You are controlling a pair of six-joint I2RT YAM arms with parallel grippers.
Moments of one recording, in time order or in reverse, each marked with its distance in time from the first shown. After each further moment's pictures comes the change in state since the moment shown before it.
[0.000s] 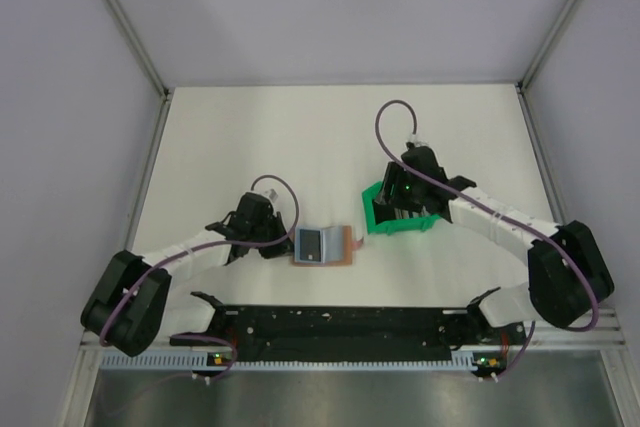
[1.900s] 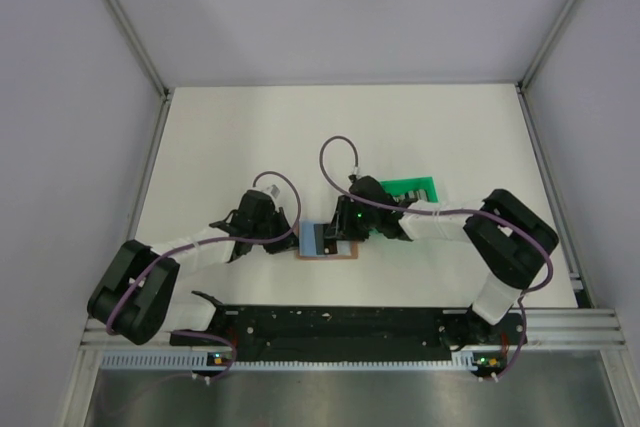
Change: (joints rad) left arm 0.004 0.067 -0.003 0.123 0.019 -0.030; right arm 0.288 0.325 -0.034 0.369 -0.205 0.230
